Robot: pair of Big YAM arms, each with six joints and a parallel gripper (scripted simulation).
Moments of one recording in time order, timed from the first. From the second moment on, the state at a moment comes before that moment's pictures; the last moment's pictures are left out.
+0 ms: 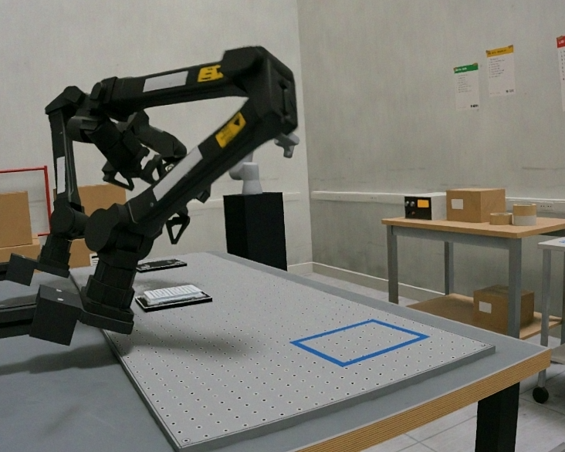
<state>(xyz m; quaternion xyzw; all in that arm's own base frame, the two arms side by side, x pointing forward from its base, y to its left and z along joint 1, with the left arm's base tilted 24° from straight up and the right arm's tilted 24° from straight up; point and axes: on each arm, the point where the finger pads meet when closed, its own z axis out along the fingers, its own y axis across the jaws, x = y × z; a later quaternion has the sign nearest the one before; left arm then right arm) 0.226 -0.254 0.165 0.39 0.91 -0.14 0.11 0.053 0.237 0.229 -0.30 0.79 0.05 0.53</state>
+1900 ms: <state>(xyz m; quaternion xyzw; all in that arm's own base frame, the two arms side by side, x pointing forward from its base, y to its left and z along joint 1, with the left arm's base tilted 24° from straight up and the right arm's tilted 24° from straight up) 0.178 -0.182 0.262 0.71 0.49 -0.25 0.44 0.179 0.269 0.047 0.00 0.98 -0.04 0.20</state>
